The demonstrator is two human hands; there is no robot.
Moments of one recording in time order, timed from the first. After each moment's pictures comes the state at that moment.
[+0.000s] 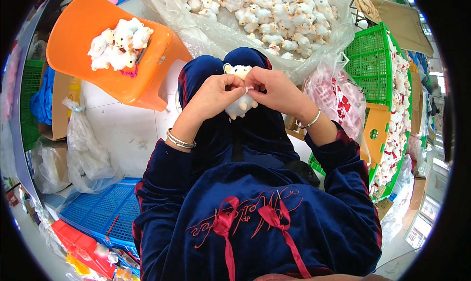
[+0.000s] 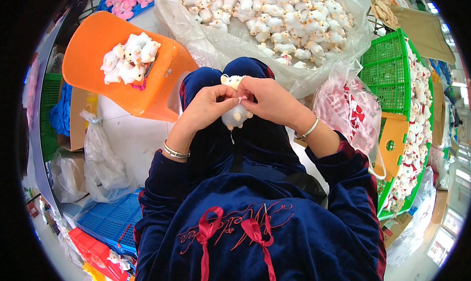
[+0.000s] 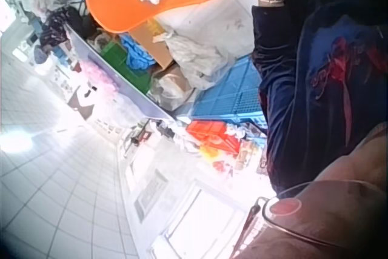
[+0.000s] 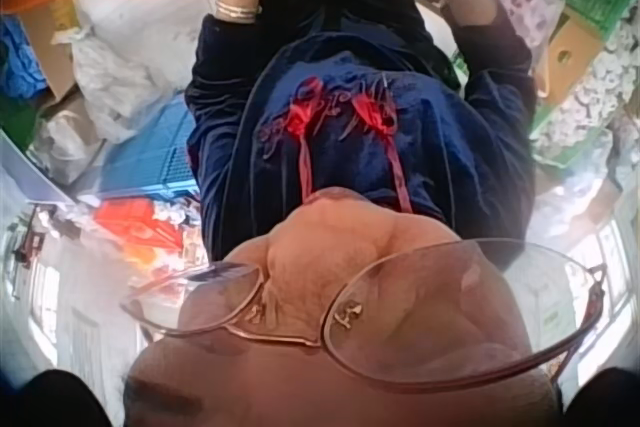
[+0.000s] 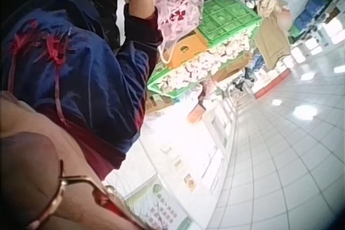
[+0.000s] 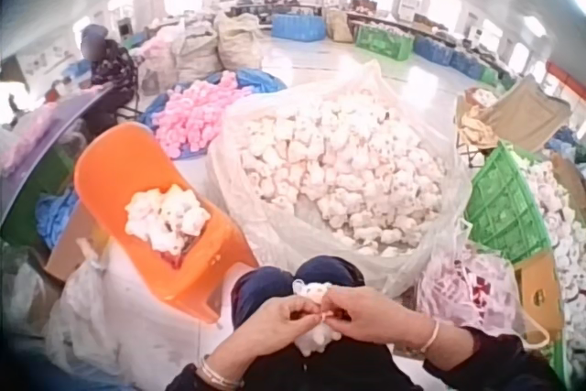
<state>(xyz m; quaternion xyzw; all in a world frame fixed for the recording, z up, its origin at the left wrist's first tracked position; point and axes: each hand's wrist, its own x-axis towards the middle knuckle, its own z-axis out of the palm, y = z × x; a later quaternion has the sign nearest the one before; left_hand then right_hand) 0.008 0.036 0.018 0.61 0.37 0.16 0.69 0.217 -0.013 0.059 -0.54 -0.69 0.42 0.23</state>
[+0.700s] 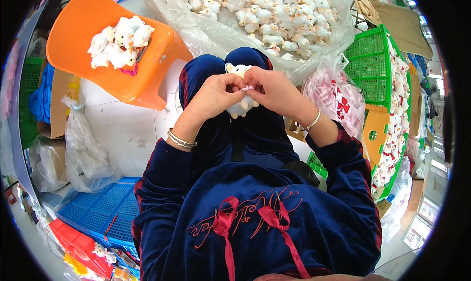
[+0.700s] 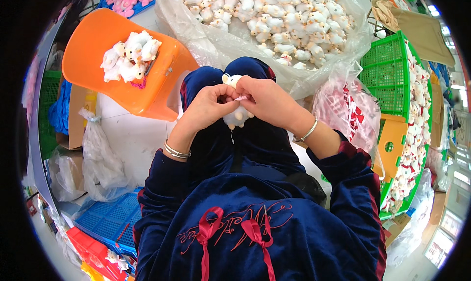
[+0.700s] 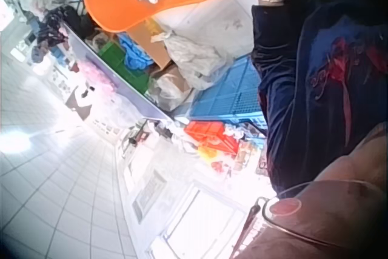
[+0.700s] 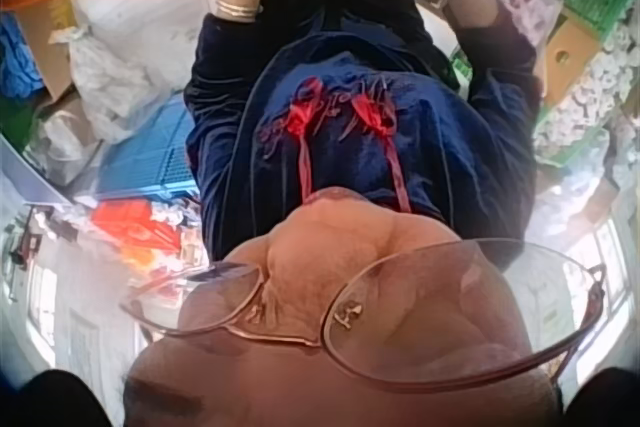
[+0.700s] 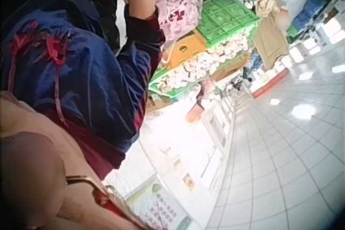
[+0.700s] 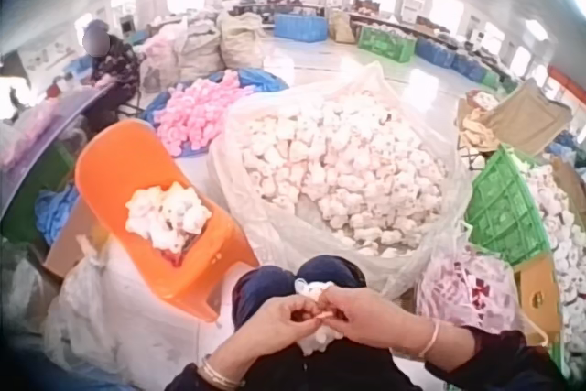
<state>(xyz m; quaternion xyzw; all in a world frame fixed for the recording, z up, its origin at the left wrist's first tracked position) 0.007 0.033 0.012 0.60 0.36 0.19 0.69 0.208 -0.014 0.059 -0.55 -0.69 0.39 0.25</state>
